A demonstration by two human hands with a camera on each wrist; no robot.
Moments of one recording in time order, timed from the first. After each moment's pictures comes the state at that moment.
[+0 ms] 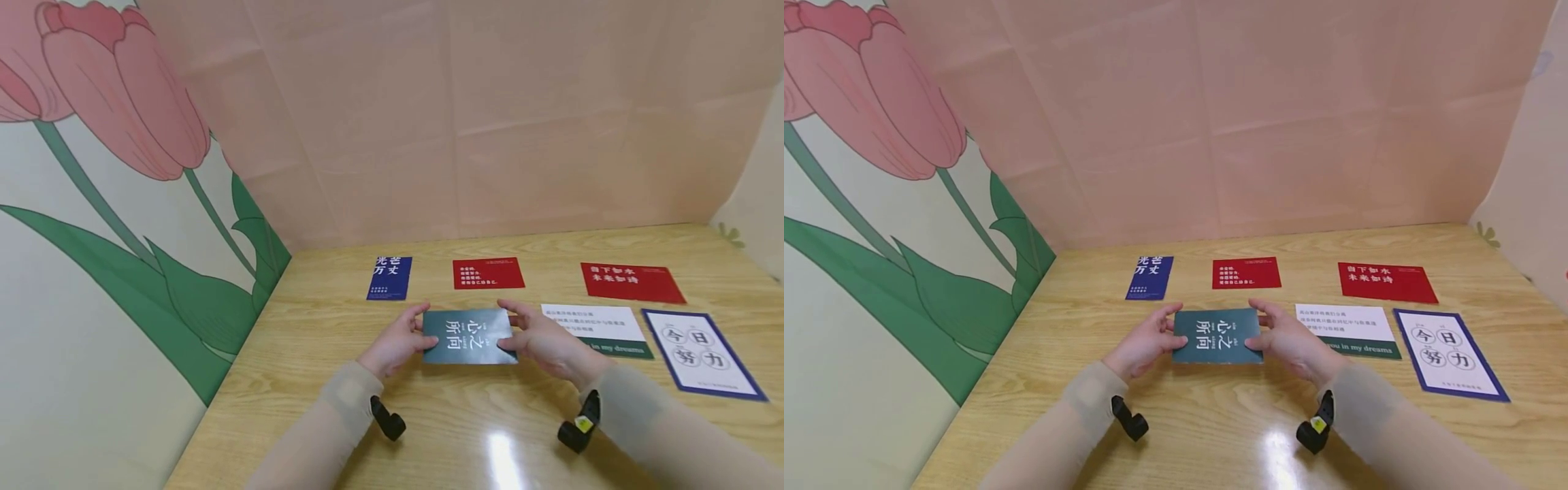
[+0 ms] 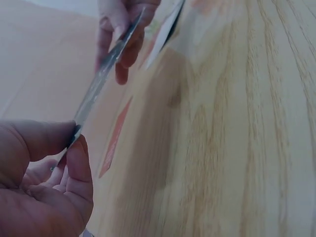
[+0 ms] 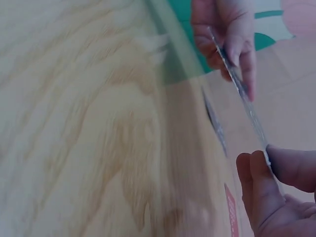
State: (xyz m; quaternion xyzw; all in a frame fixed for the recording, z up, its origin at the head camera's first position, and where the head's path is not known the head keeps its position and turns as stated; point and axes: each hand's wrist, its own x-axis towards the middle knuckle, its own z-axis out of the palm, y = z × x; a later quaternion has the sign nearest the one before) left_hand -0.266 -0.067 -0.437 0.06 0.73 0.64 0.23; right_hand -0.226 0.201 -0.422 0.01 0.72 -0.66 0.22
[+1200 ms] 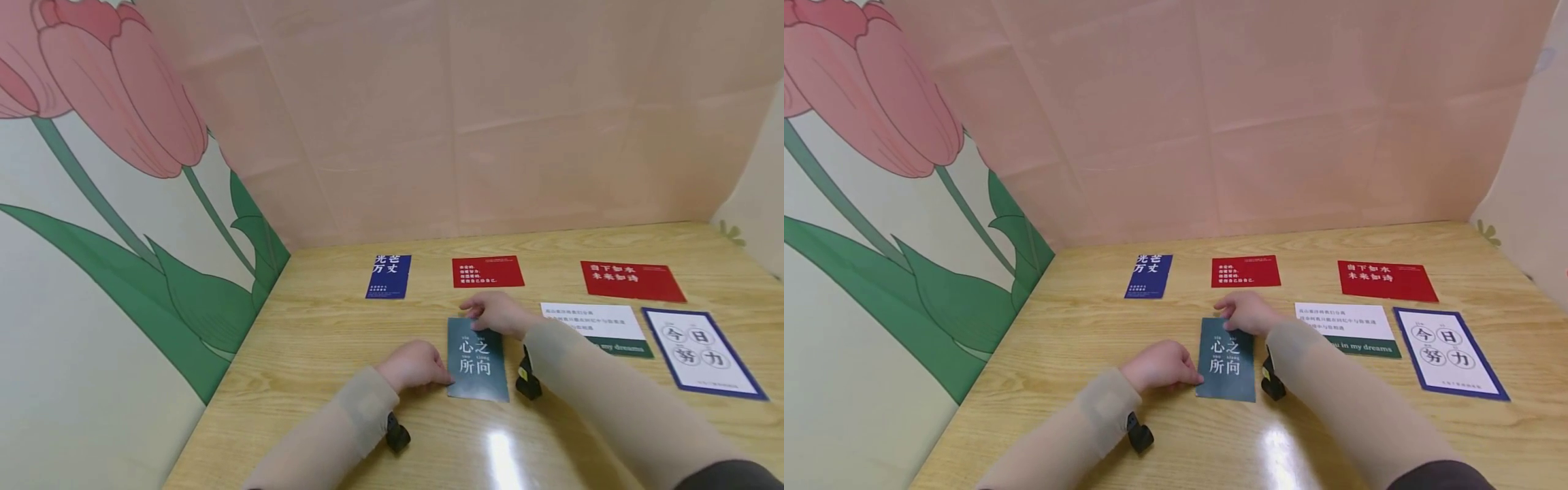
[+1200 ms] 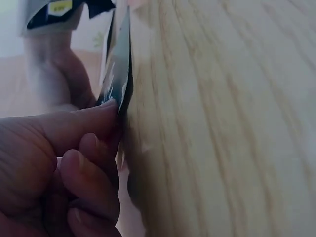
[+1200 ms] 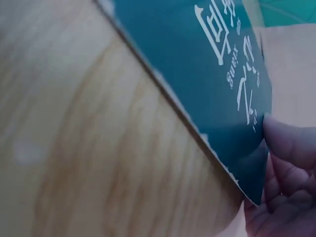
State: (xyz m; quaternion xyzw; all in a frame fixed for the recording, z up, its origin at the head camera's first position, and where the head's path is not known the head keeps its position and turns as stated) left_hand -0.236 -0.050 -0.439 0.12 0.91 0.29 0.28; right_hand -0.294 0.165 -0.437 -0.06 0.88 -0.44 0.18
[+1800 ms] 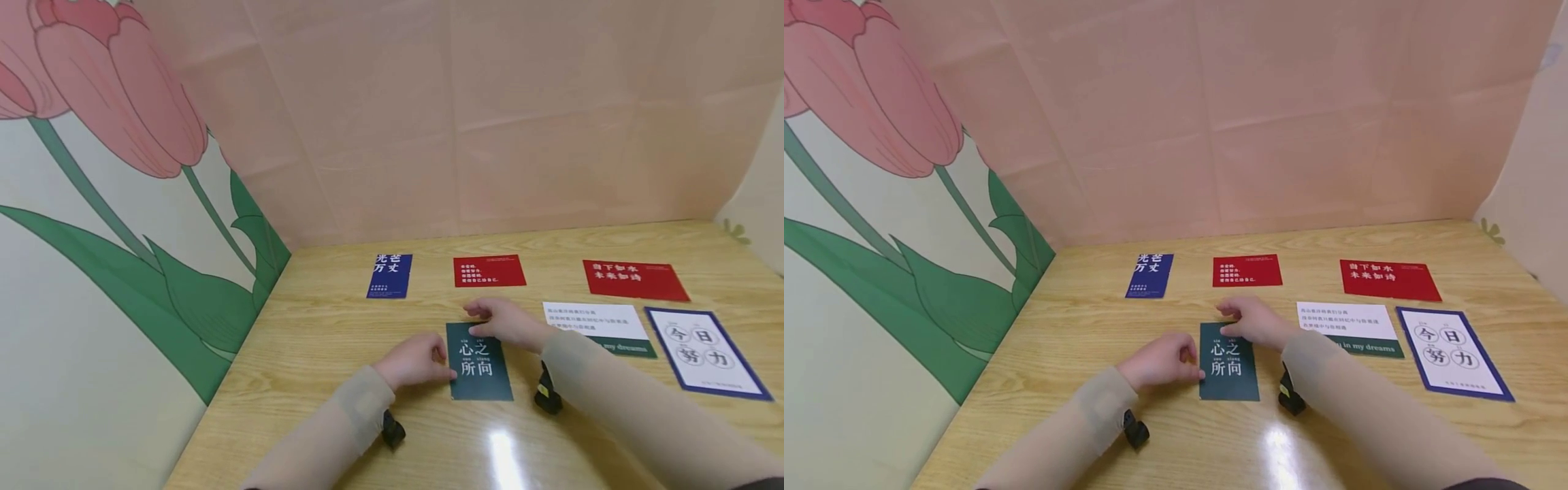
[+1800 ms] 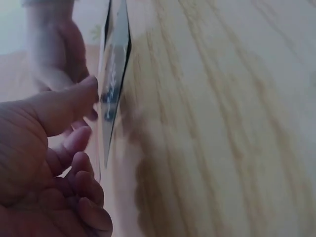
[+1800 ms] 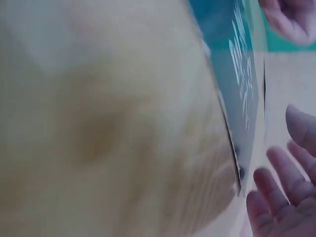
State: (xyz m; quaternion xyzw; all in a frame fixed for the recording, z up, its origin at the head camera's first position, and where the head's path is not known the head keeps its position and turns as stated) left_hand -0.246 -0.055 -0.437 0.20 0.91 0.28 0.22; right_hand -0.274 0.172 -0.436 -0.12 0.89 -0.42 0.15
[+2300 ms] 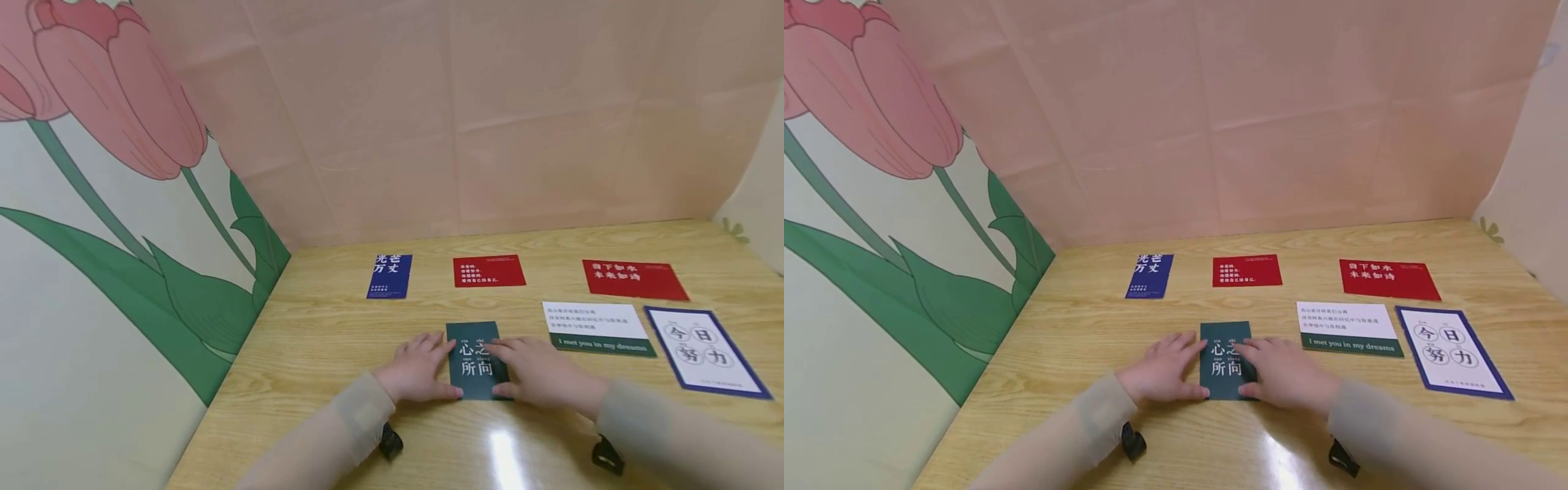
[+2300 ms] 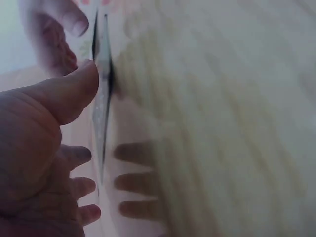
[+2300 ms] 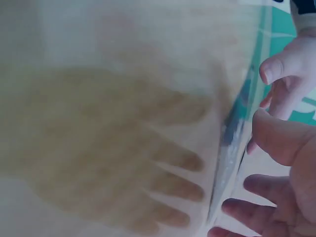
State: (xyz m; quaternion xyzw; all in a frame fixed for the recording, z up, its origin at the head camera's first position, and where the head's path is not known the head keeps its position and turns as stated) left_hand -0.230 -0.057 -0.442 0.28 0.94 0.09 0.19; right_hand -0.193 0.181 -0.428 -0.22 0.96 -0.13 0.08
